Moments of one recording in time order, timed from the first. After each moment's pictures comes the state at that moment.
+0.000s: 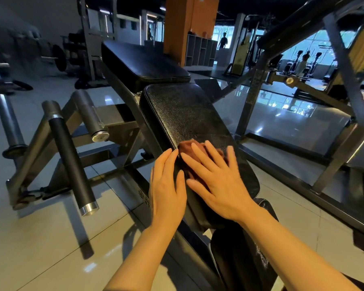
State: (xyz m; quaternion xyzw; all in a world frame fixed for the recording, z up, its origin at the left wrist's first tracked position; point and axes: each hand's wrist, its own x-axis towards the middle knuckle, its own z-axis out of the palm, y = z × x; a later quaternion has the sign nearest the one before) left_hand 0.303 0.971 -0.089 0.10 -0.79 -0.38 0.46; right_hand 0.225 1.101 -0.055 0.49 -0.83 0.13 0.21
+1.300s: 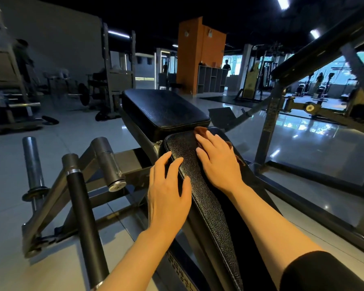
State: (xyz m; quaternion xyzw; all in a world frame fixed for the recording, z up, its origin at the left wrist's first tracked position) left_hand 0.253 0.885 -0.012 0.11 -0.82 -0.27 0.49; right_hand 0.121 0.973 0.033 0.37 -0.86 0.28 0.21
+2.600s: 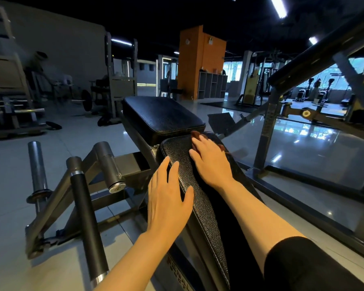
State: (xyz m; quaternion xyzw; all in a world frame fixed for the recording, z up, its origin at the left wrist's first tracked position) left_hand 0.264 0.902 -0.011 0.13 -0.87 -0.23 0.42; right_hand 0.123 0.969 0.045 0.38 -0.86 0.28 0.19
